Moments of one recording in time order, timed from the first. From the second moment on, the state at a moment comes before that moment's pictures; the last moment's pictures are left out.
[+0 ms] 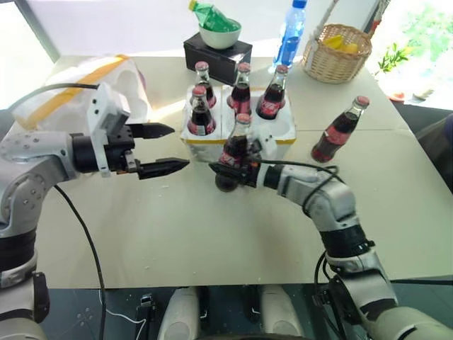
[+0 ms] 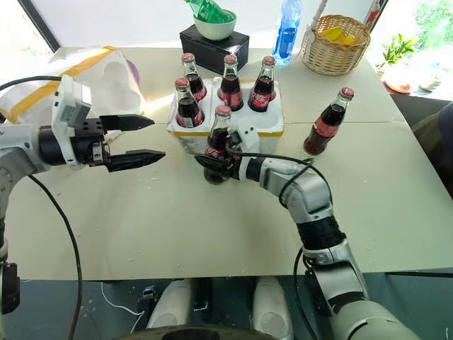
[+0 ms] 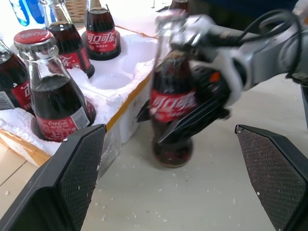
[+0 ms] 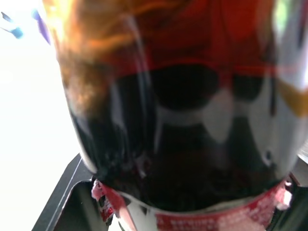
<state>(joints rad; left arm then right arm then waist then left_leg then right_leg) -0.55 0.88 0.21 -0.35 -0.73 0.90 -0.99 -0.61 -0.29 0.07 -0.17 0.67 0.85 0.56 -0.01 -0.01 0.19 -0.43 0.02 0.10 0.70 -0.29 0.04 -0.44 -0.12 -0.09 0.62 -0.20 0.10</state>
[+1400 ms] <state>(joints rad) -0.69 0.77 0.12 -0.17 -0.69 0.74 -0.96 -0.43 -0.52 -0.30 -0.60 0.62 1.33 0.34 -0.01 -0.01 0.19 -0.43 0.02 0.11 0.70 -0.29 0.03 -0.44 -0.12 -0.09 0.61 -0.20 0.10</state>
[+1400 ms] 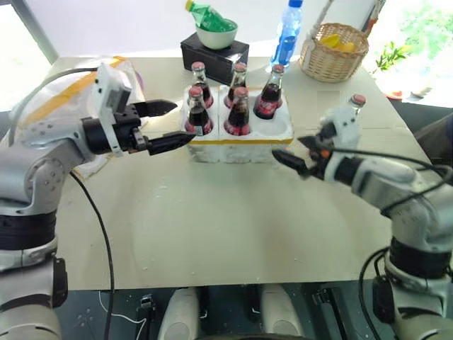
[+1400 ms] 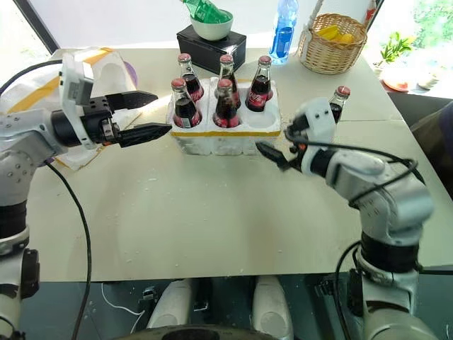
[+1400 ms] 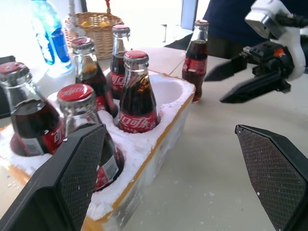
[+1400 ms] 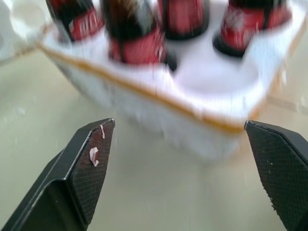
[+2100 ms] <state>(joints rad) -0.75 0.71 0.05 -0.11 -0.64 0.69 -1.00 -0.56 -0.37 -0.34 -0.10 0.34 0.84 0.10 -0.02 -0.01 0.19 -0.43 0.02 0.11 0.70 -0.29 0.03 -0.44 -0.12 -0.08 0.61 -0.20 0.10</state>
